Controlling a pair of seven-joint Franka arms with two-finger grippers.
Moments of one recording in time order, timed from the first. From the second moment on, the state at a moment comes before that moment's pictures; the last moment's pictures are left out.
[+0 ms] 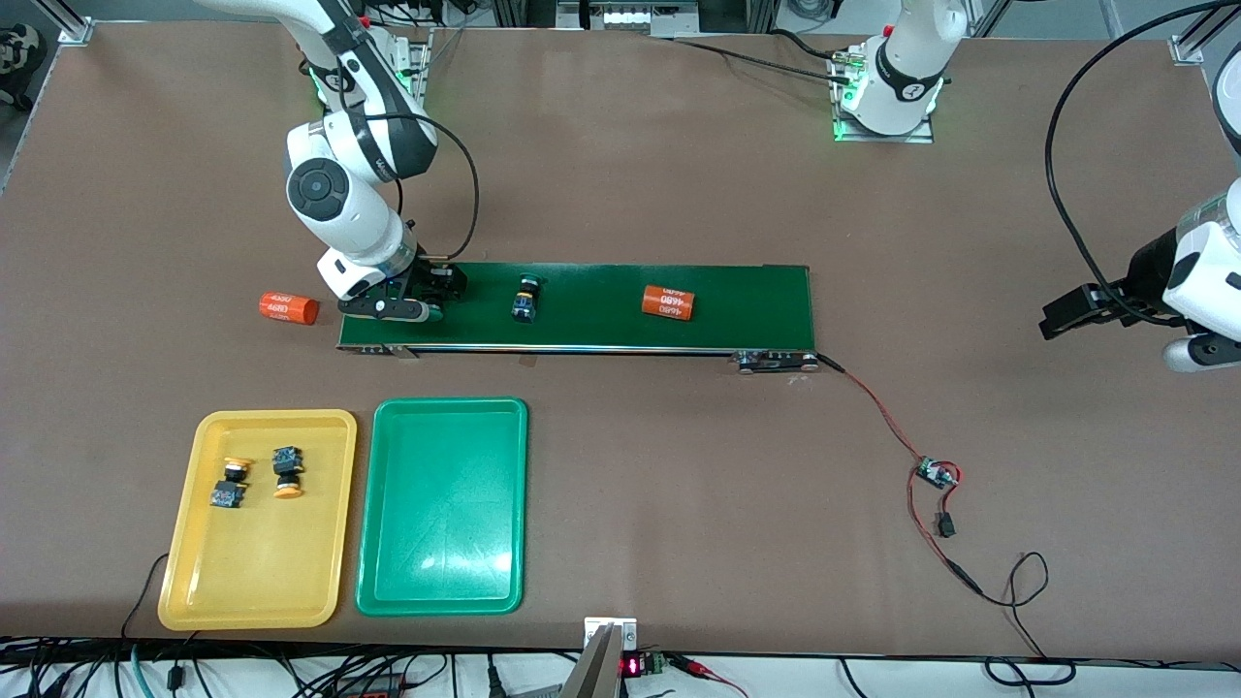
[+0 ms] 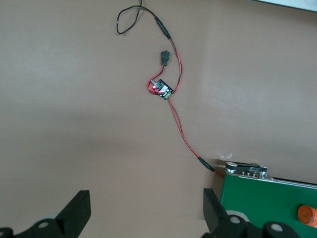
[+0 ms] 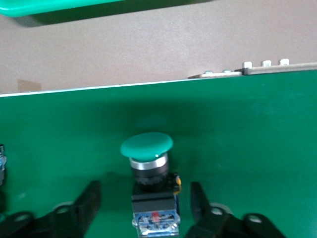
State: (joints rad) left arm 0.04 0.17 -0.04 -1.52 -0.01 1.71 -0.18; right arm 0.15 0.20 0.26 -2.32 0.03 2.48 0.45
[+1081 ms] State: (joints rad) left arm 0.04 0.09 -0.03 -1.56 -0.01 1.65 -0.02; right arm 0.06 0.24 0.23 -2.00 0.03 2.41 0.28
